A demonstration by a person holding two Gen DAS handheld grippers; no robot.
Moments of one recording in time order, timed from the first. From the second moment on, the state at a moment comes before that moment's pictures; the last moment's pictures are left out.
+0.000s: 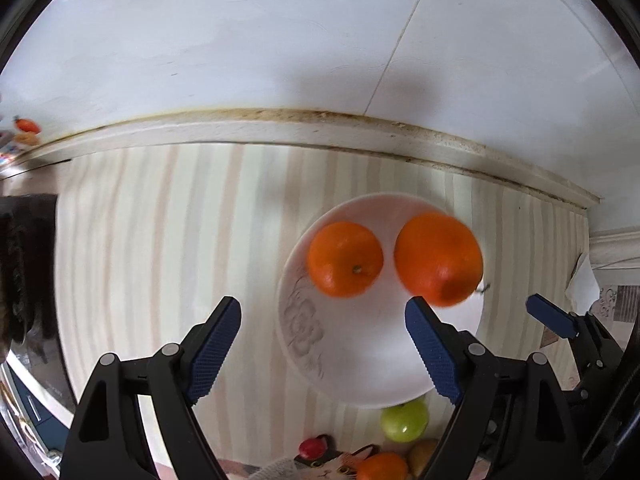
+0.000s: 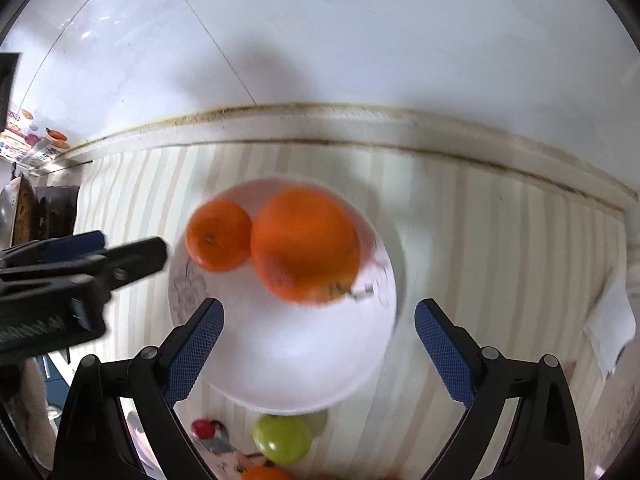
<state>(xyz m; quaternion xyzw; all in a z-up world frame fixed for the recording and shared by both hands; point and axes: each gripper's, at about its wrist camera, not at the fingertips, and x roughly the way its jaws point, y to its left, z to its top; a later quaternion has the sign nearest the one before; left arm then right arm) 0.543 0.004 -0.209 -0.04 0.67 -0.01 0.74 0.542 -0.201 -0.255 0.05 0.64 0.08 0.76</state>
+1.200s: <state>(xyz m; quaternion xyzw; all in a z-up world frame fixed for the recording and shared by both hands) 0.338 -0.036 -0.238 0.03 0.71 -0.04 0.70 0.303 -0.260 -0.326 0.28 0.68 0.03 0.67</state>
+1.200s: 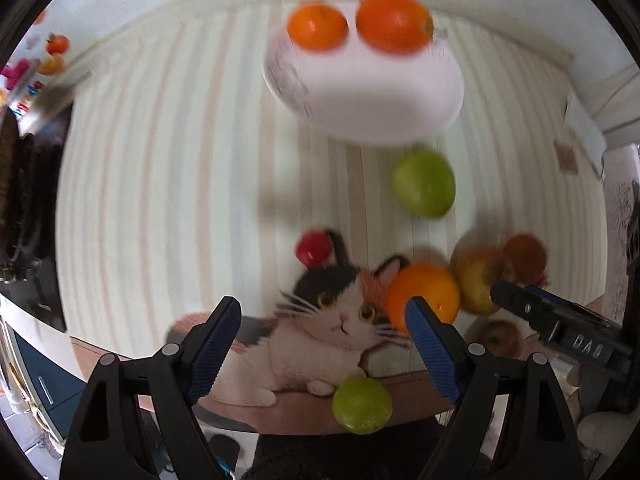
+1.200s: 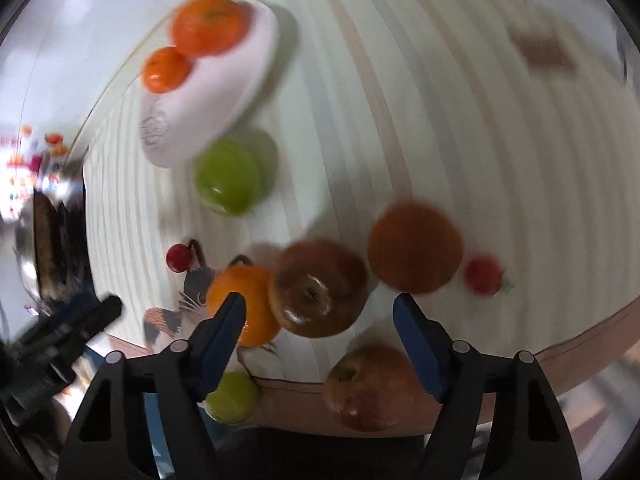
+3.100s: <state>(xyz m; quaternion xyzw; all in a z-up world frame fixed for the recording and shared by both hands) 0.348 -0.097 -0.281 0.04 0.71 -0.12 0.70 0.306 -0.236 -0.335 0.23 0.67 0.03 0.71</state>
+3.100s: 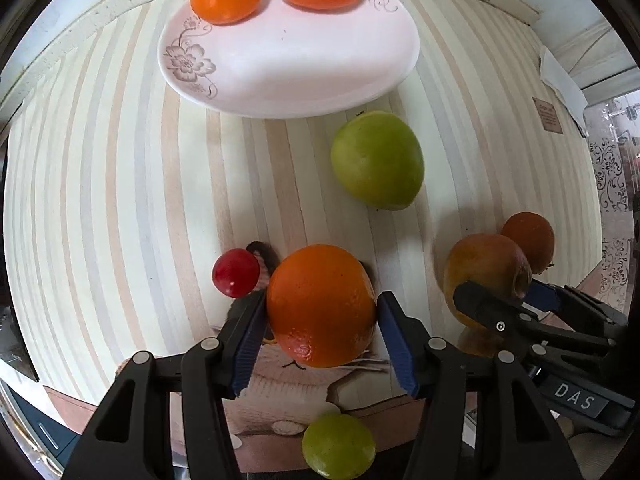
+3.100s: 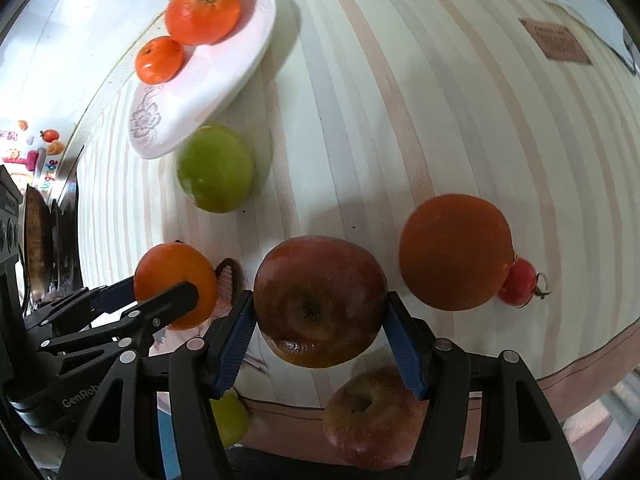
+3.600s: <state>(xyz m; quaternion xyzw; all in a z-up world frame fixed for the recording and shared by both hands) 0.434 -0.026 -0.213 -0.01 0.66 -0.11 0.74 0.402 -0.219 -0.262 0.21 0.61 0.09 0.76</state>
